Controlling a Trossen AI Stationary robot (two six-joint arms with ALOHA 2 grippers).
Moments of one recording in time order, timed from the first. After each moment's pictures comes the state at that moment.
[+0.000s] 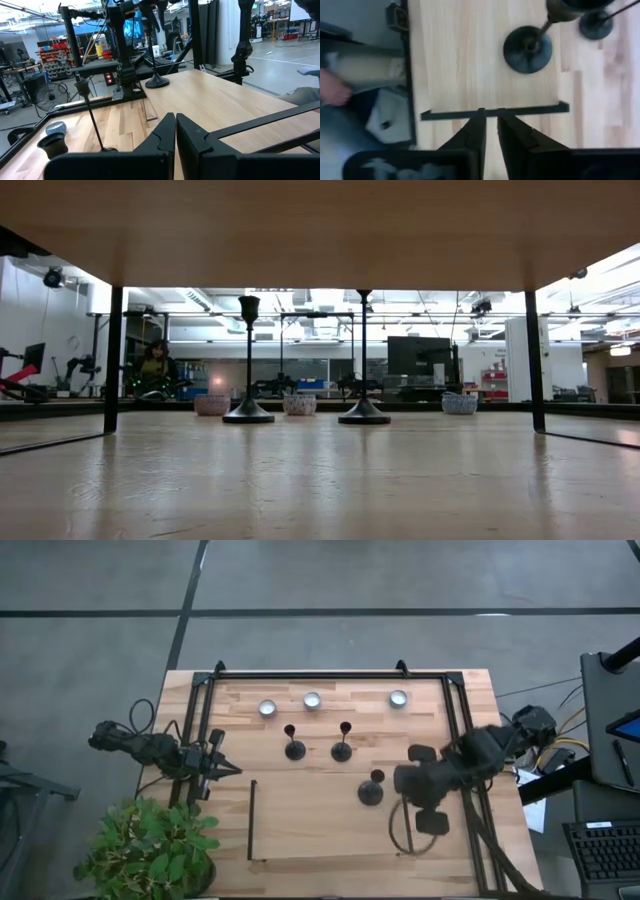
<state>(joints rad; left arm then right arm) -0.34 0.01 0.14 -0.11 -0.13 0.15 0.51 1.58 1.92 -1.55 0.03 0.59</state>
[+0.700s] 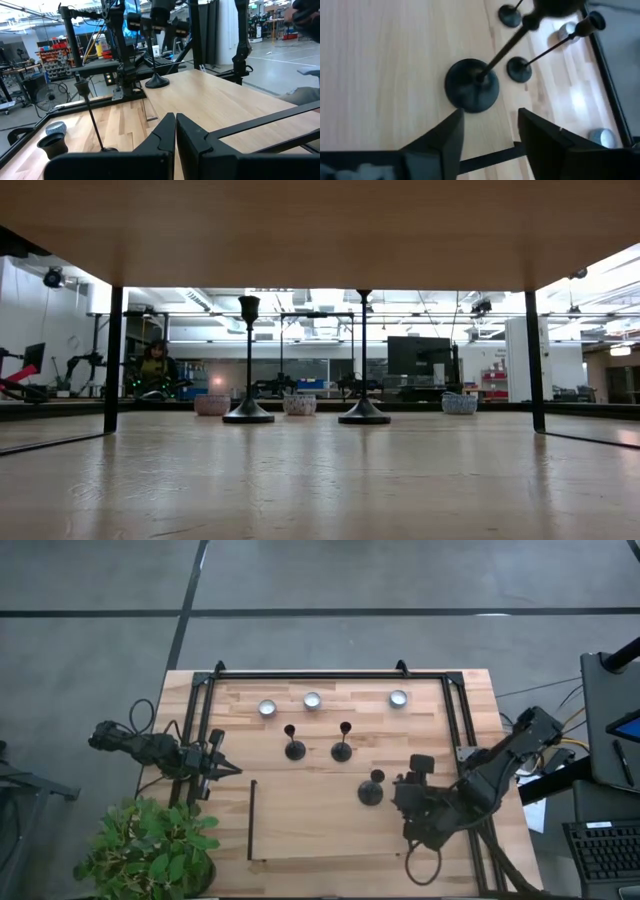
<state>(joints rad) -0.34 0.01 0.14 -0.11 -0.13 0.15 0.70 1.50 1.49 -1.27 0.62 0.69</state>
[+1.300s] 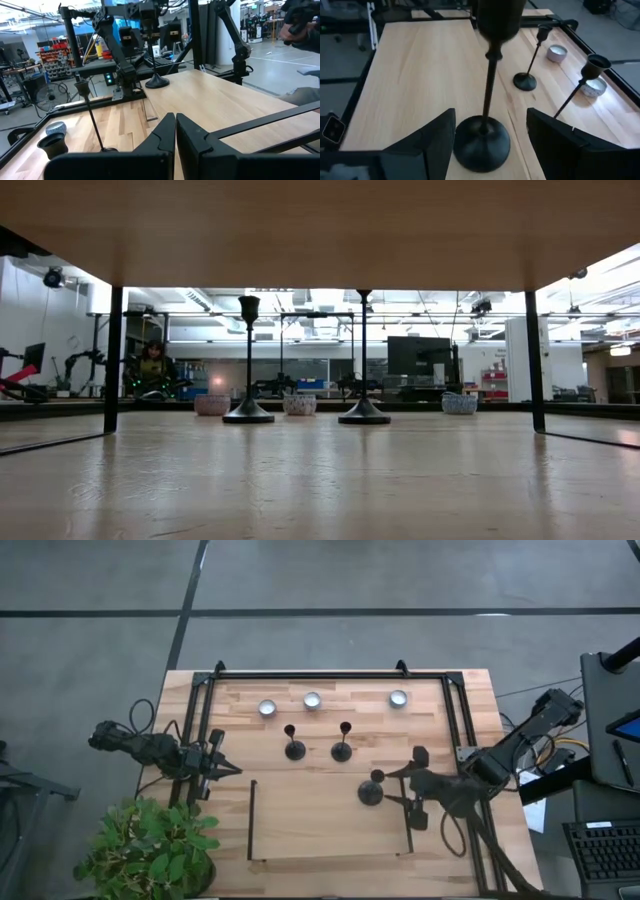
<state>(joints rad) -0.34 0.01 0.14 -0.11 -0.13 0.15 0.66 1.11 0.90 -0.42 0.71 0.45</state>
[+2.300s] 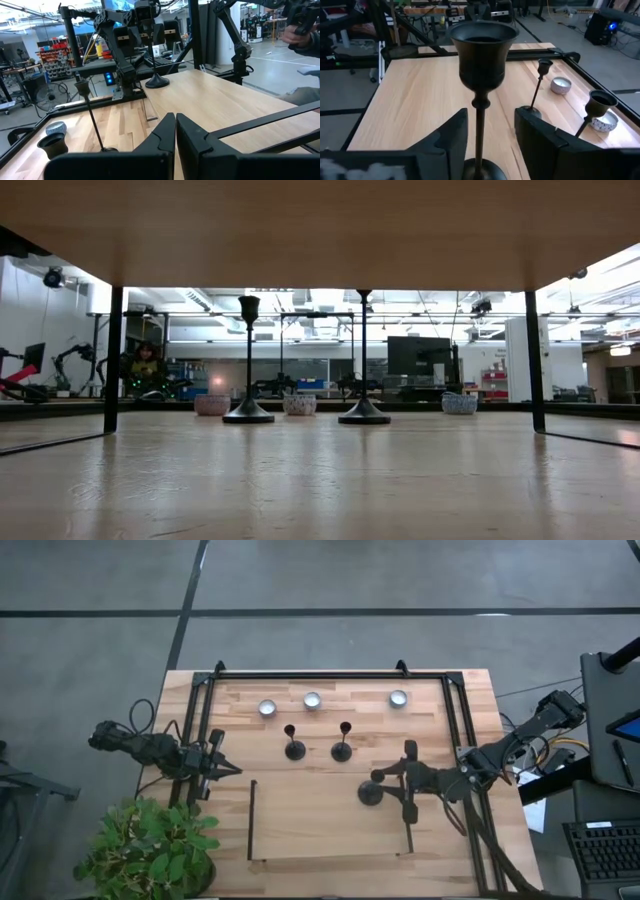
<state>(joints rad) -0.34 0.01 0.14 -0.11 -0.13 0.15 0.56 1.08 0.78 -0.06 0.65 0.26</state>
